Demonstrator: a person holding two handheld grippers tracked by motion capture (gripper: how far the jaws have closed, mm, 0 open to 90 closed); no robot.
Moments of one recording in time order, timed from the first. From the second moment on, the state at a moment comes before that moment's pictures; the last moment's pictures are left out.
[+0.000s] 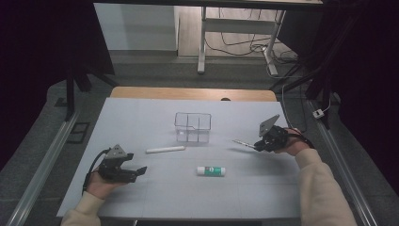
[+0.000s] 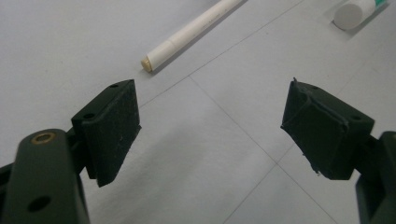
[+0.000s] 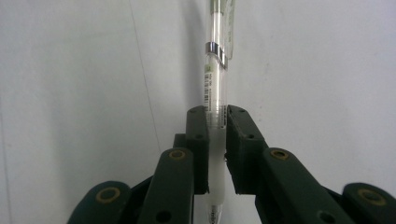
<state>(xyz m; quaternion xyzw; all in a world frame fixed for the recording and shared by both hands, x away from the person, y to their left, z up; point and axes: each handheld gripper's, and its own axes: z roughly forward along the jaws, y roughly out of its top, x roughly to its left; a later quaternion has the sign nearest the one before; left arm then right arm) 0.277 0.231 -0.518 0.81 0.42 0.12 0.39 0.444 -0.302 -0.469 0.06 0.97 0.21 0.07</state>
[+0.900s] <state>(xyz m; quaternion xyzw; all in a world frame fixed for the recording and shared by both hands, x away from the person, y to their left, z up) 0.279 0.230 -0.518 0.81 0.42 0.13 0.39 0.395 -0.287 -0.462 0.15 0.94 0.28 0.13</state>
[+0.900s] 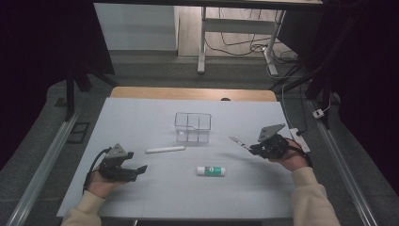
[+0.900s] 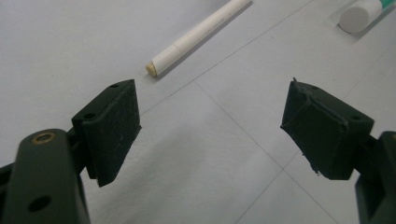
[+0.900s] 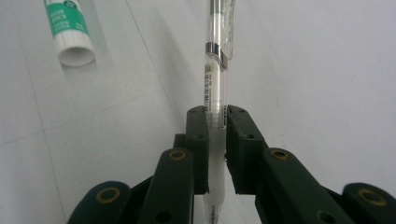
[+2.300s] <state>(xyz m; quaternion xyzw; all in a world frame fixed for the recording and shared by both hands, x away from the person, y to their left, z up) 0.277 0.213 -0.509 0.83 0.39 0.15 0.38 0.371 -0.242 -0.461 0.13 0.94 0.31 0.12</state>
